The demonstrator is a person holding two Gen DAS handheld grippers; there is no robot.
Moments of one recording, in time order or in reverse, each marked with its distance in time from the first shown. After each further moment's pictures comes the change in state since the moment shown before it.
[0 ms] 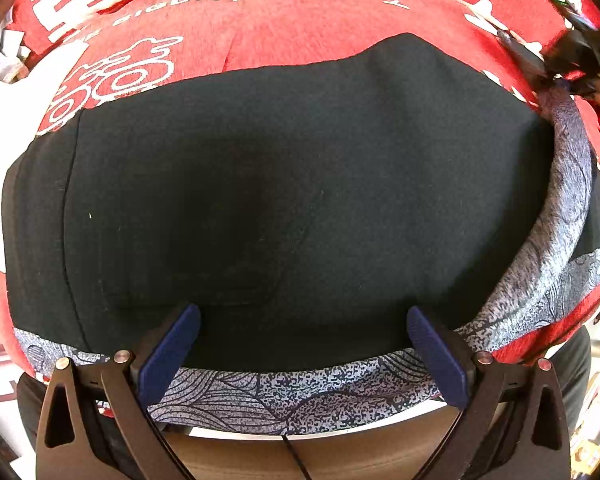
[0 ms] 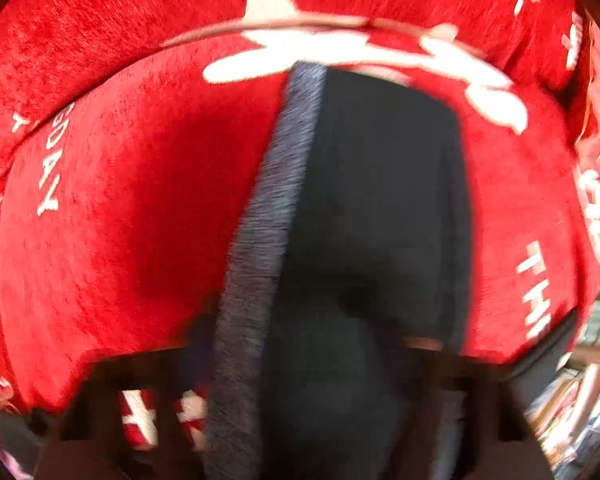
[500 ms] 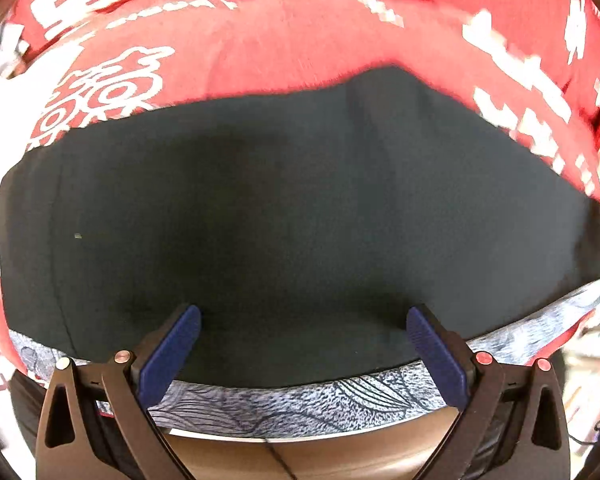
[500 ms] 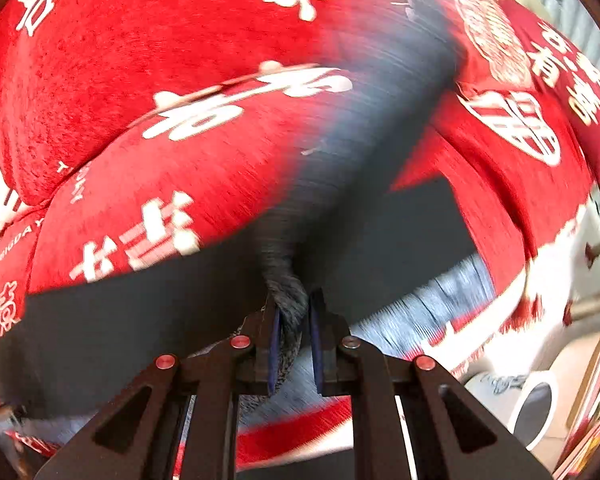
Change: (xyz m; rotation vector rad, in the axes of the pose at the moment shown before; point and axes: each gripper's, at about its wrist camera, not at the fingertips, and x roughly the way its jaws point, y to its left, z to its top) left arm -0.002 -0.011 0.016 0.000 0.005 0.013; right arm -0.064 -0.173 -0.216 0.288 -0.317 0.157
